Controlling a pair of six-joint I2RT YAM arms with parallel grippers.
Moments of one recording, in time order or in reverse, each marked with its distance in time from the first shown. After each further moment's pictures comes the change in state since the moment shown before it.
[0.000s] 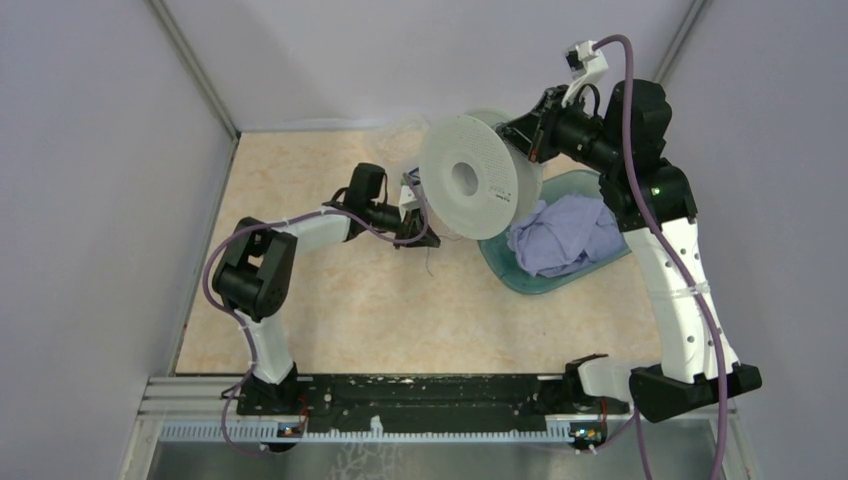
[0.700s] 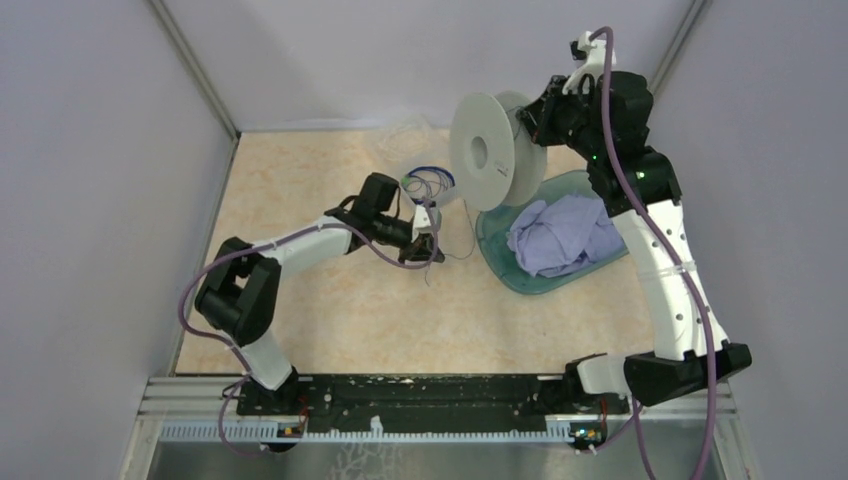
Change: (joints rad) left arm -0.101 -0.147 -0.044 -0.198 -0.163 0.142; right arm -0.002 0.061 0.015 0.005 0.300 -0.021
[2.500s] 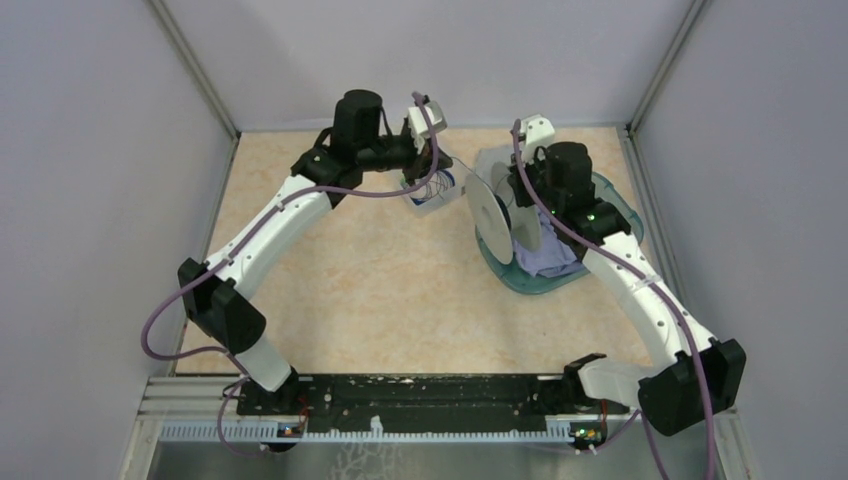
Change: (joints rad) left arm -0.043 -0.072 0.596 -0.231 -0.378 -0.307; right arm 0.100 -0.119 -0.572 0.245 0.204 -0.354
